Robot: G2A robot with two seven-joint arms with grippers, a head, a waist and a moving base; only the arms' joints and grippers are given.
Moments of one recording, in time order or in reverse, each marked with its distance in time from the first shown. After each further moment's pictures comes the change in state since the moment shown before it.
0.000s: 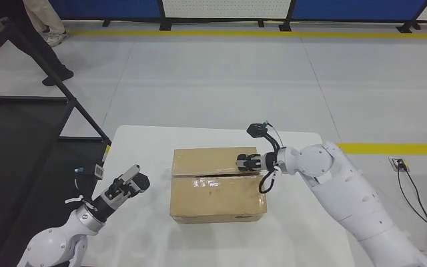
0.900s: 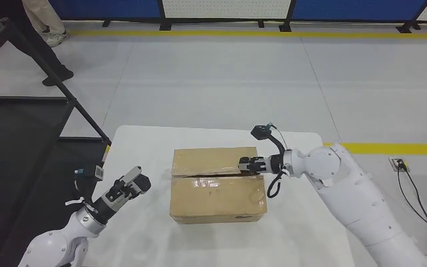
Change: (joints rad) left arm 0.018 0.004 0.006 -0.042 0.016 0.011 0.025; right arm -0.047 0.036 0.054 -0.067 0.041 -0.011 0.034
